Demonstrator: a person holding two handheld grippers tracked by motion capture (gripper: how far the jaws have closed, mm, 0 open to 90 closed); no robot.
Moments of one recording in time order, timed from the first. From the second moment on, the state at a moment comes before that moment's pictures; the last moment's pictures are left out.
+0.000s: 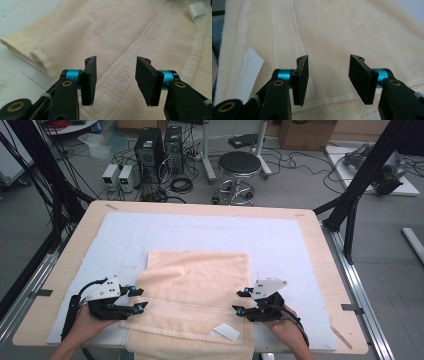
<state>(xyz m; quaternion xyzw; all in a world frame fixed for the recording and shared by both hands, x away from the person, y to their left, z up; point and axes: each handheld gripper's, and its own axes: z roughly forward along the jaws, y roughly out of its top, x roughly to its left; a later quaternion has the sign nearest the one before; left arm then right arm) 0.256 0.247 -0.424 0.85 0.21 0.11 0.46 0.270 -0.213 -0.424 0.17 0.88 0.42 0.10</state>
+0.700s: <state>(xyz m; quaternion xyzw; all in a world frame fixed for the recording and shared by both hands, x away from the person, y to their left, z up) 0.249 0.232 -0.419 0.86 0.19 0.09 0.46 0.277 -0.217 -0.429 0.15 0.90 0.41 0.07</state>
